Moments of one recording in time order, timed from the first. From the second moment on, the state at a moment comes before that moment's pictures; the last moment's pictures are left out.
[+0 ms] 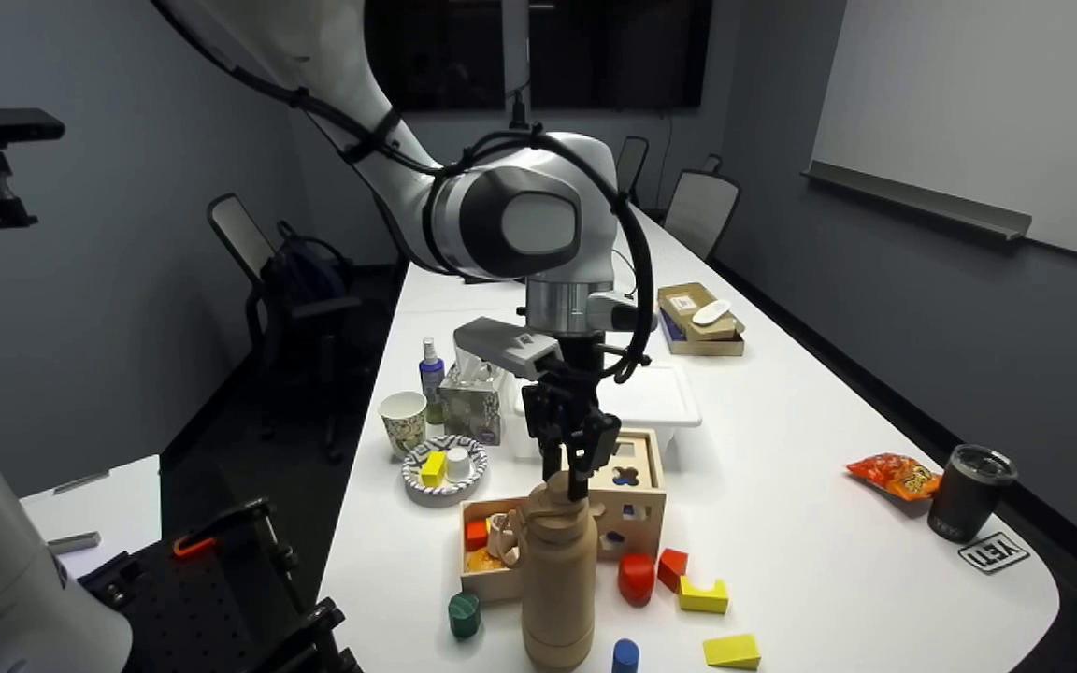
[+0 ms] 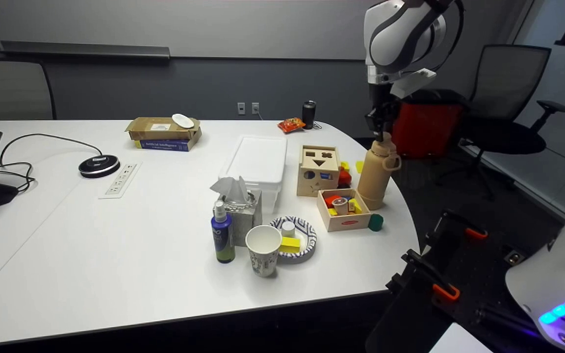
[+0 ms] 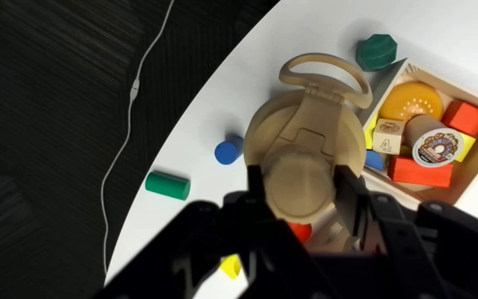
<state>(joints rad) -0.18 0.23 -0.19 -2.29 -0.29 2.38 0.01</state>
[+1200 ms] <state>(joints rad) -0.17 0.23 -0.23 -2.29 -0.21 2.39 0.20</state>
